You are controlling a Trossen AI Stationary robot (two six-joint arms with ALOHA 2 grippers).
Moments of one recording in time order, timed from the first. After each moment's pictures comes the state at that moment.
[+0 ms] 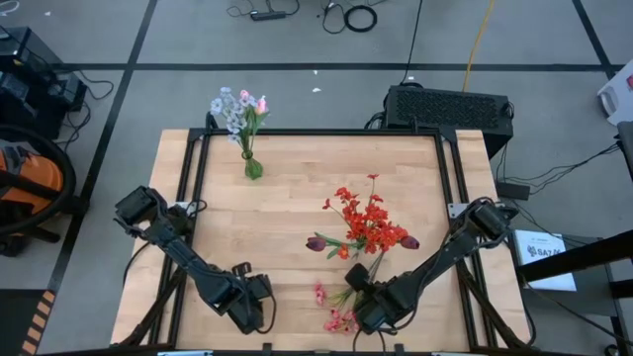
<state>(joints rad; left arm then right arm) -0.77 1.79 1.08 -0.64 -0.20 -1.07 0.67 1.98 1.31 -0.73 0.29 -0.15</state>
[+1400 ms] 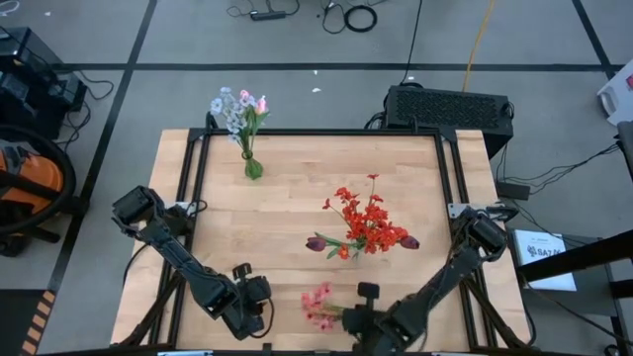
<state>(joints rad) -0.80 1.77 1.08 -0.60 -0.33 -1.08 0.78 2.07 1.54 -0.70 0.43 0.84</state>
